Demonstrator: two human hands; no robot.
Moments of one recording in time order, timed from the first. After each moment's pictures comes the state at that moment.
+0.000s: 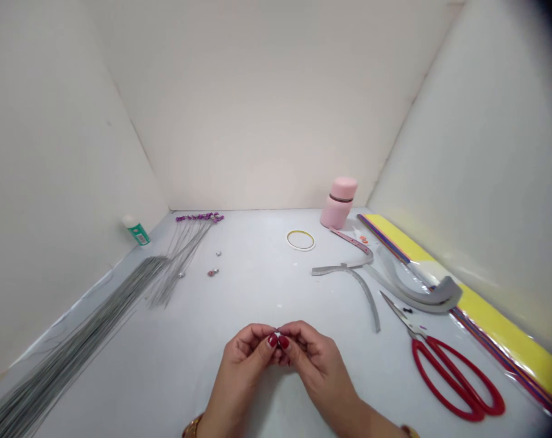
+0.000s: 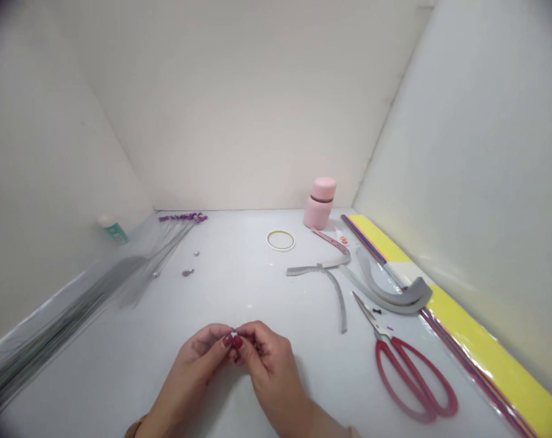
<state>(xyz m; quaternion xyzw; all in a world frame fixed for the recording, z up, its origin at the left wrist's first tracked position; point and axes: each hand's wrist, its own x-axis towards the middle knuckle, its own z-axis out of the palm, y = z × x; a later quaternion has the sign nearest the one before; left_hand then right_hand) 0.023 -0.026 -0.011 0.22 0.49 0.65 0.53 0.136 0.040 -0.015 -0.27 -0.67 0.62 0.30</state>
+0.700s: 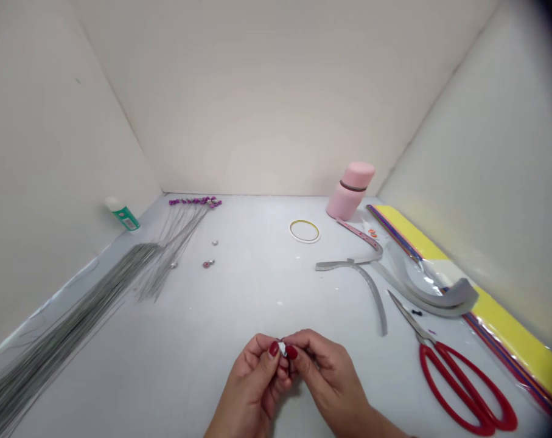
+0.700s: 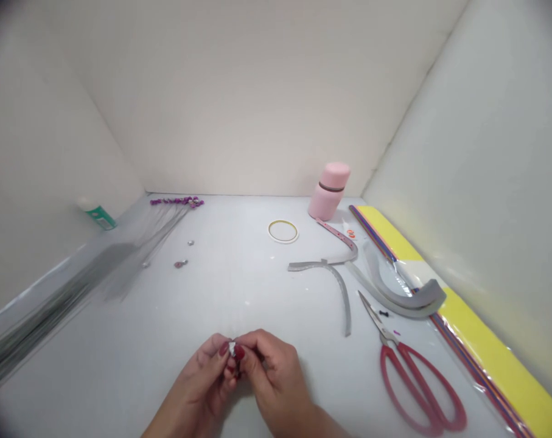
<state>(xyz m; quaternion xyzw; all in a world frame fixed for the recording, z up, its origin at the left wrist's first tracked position) 0.042 -0.021 -0.018 -0.05 0.35 0.68 0.64 0.145 0.050 -0.016 -0.28 -0.71 0.60 0.24</state>
